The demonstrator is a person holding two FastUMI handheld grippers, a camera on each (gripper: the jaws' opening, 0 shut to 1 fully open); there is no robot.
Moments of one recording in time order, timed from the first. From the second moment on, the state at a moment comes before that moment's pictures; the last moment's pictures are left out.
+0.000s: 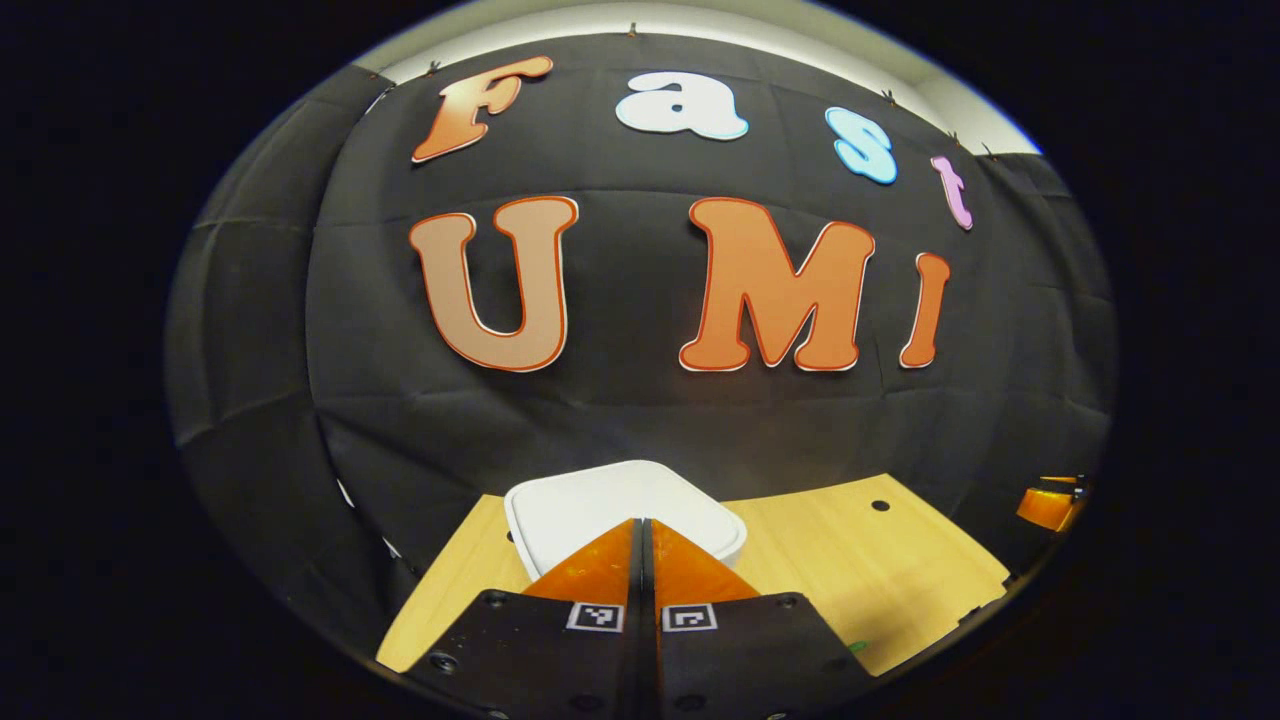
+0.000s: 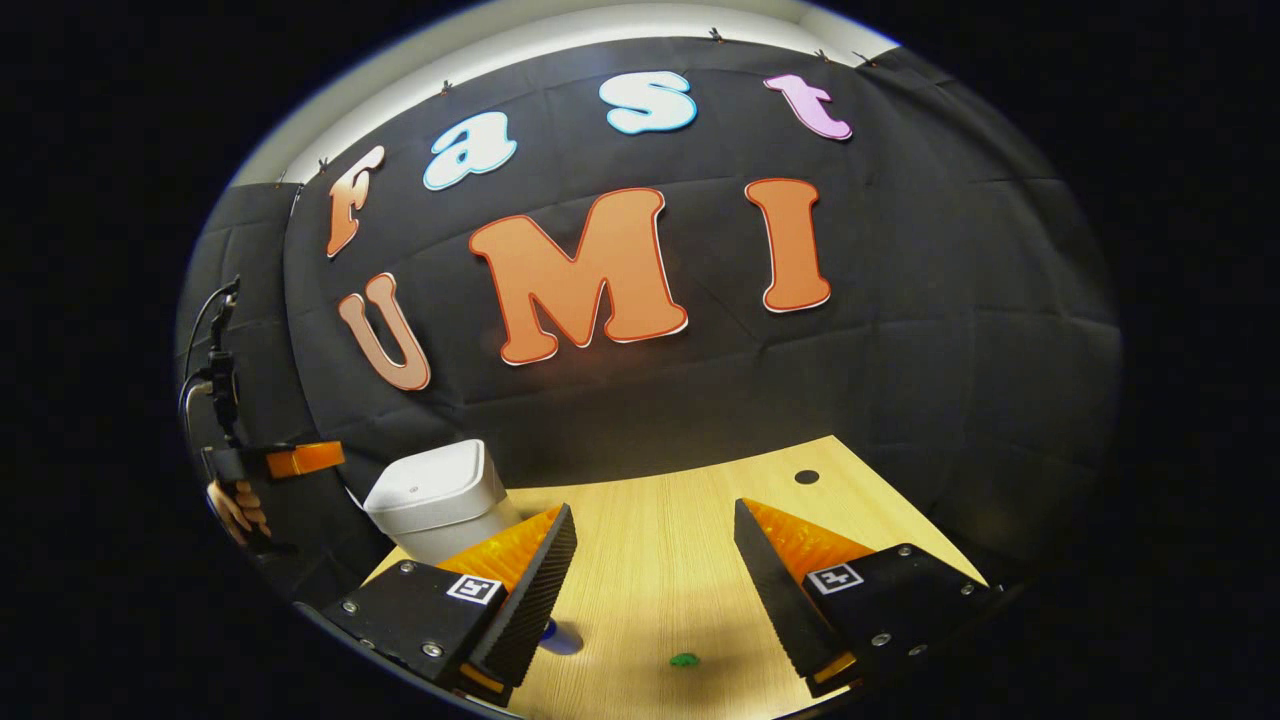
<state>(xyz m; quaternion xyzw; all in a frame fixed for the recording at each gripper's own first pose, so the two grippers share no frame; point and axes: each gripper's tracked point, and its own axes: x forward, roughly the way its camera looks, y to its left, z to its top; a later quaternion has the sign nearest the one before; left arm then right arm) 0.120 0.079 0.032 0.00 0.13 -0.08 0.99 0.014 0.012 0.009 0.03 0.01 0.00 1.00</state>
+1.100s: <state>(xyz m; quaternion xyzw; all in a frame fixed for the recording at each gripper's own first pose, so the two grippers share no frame) 0.173 0.059 -0.084 -0.03 0.30 -0.11 0.95 0.034 -0.001 -0.021 0.04 0.06 -0.01 1.00</state>
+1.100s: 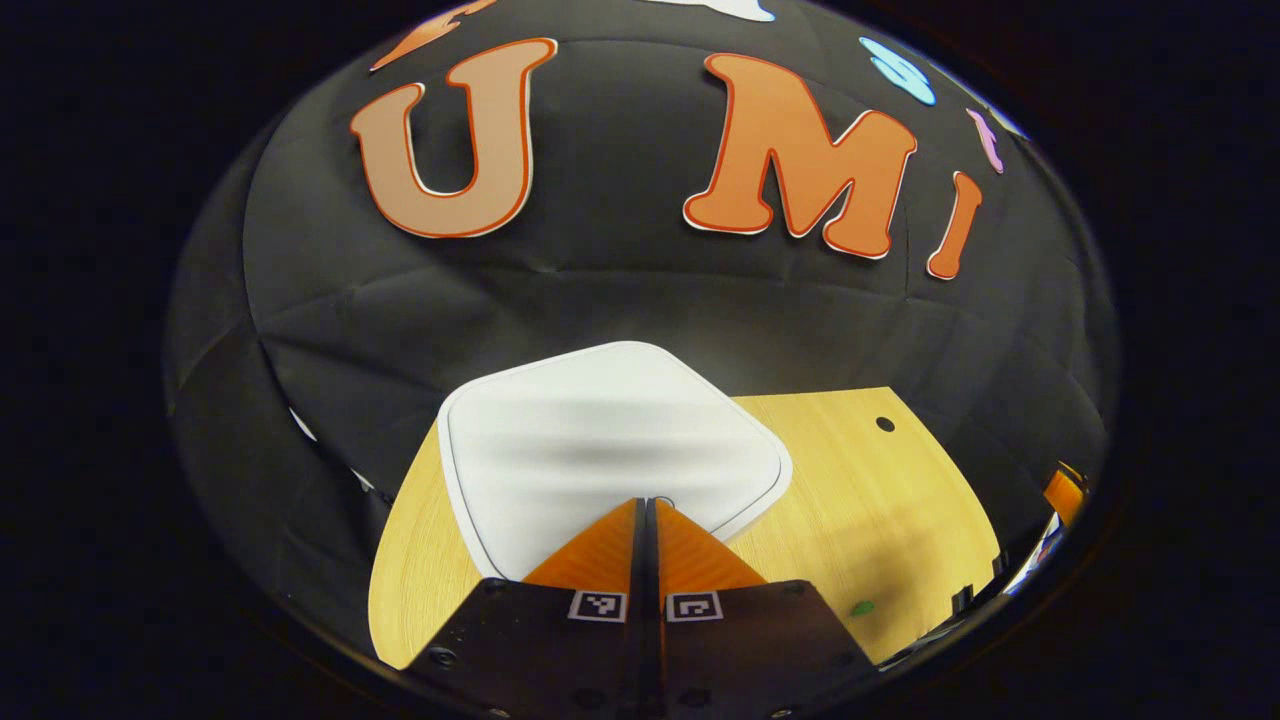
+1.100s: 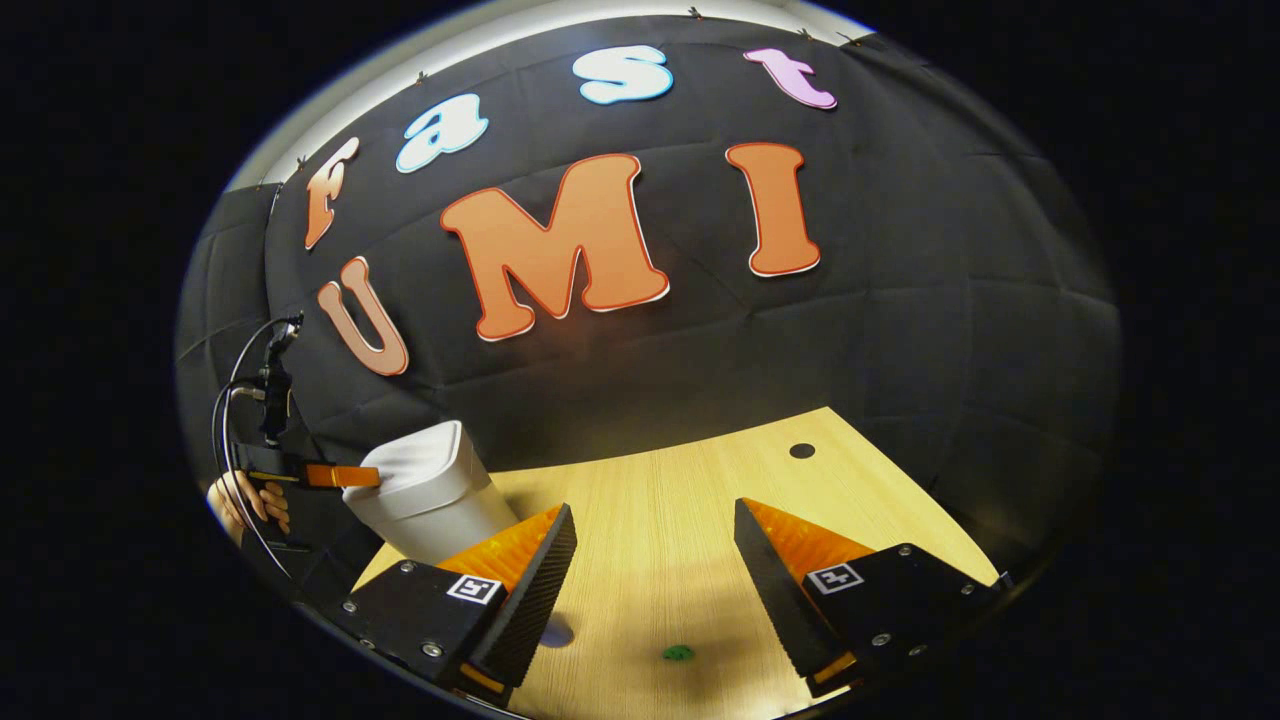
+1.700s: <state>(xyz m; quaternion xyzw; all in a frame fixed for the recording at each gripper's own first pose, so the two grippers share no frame) 0.098 0.039 0.011 -0.07 0.12 -0.08 0.99 0.014 0.018 0.020 0.03 0.01 0.02 1.00</state>
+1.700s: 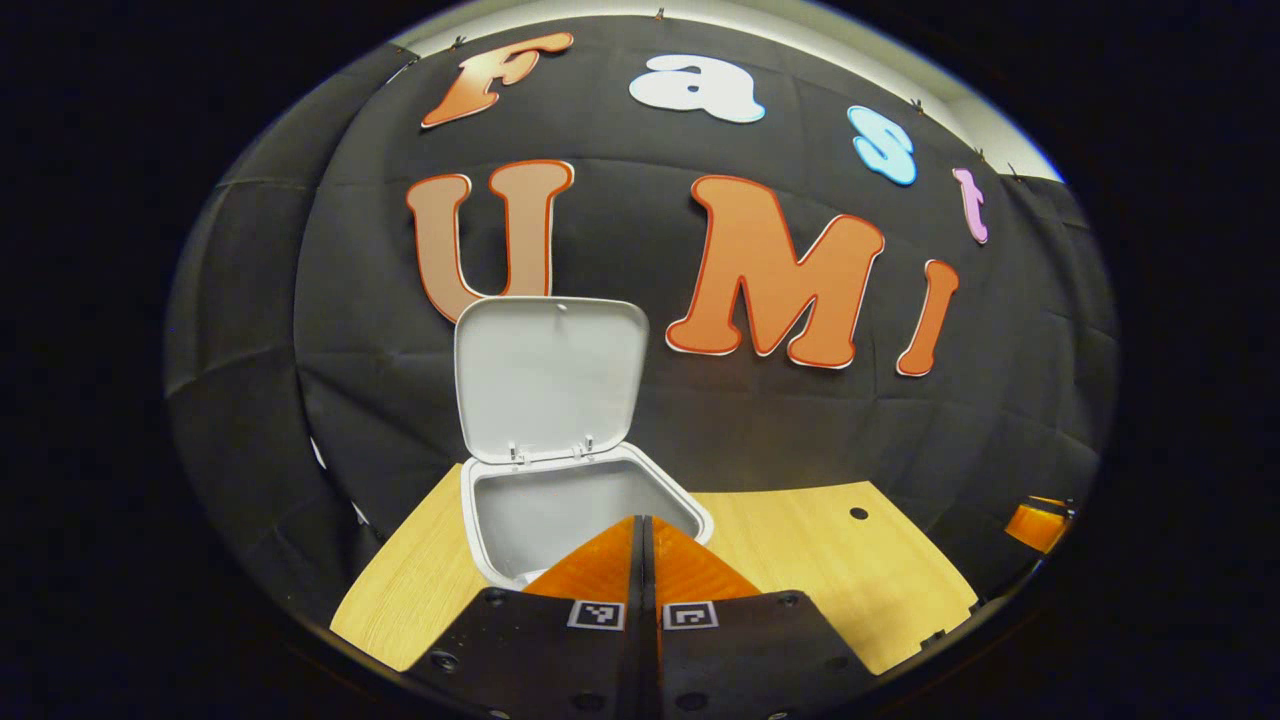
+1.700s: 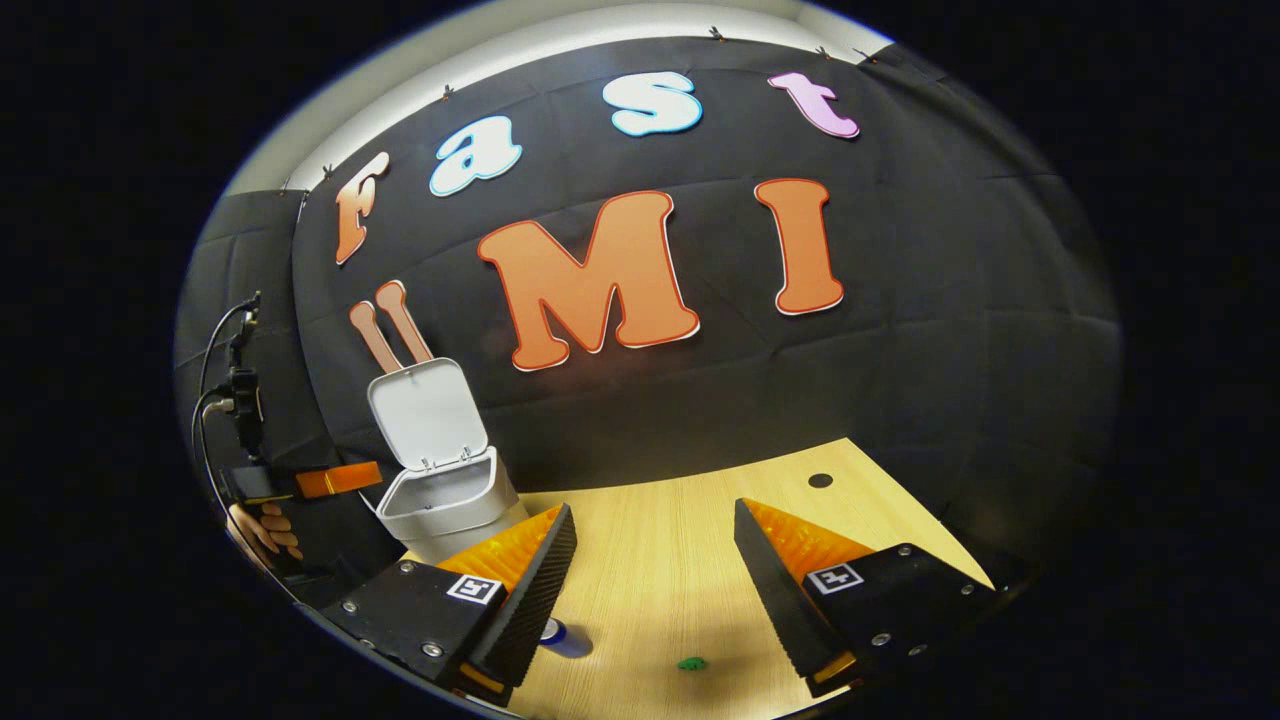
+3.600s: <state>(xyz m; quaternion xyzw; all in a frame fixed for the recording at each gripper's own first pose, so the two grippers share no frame) 0.063 0.012 -0.033 -0.04 0.07 -0.09 0.99 0.053 0.003 -0.168 0.00 0.22 -0.01 0.98</state>
